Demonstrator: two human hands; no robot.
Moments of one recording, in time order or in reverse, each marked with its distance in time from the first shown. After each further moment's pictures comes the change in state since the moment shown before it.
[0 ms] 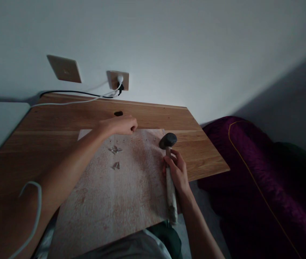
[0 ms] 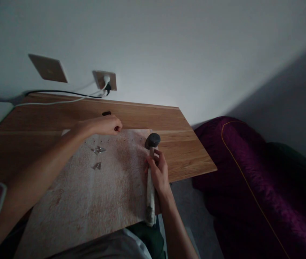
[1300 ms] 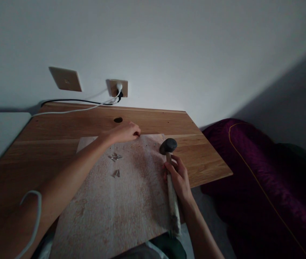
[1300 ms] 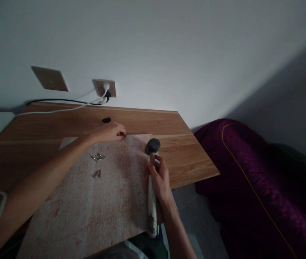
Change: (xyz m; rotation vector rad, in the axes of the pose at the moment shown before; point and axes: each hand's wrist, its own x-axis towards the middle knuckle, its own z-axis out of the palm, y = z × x) left_hand 0.005 0.006 0.009 -0.070 0.146 0.031; right_hand -0.002 -0.003 0.000 -0.018 0.007 0.010
